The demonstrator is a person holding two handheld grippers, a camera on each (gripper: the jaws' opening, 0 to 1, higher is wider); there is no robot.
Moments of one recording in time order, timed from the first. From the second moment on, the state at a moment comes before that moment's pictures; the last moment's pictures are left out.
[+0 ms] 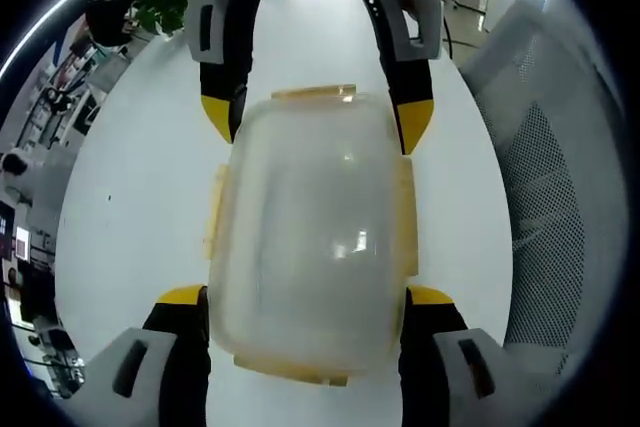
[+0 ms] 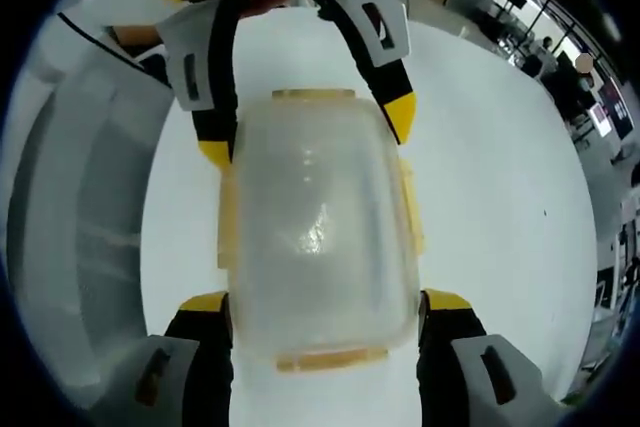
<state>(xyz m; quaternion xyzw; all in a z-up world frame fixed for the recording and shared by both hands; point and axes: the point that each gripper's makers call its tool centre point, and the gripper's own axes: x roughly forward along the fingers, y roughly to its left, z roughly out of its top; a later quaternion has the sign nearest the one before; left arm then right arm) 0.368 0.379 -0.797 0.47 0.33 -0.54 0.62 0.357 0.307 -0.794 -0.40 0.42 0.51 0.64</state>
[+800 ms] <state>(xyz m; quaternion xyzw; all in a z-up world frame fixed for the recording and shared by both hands) 0.394 0.378 -0.797 0.47 0.33 -0.54 0.61 0.383 0.306 -0.794 -0.41 0.42 0.51 0.64</state>
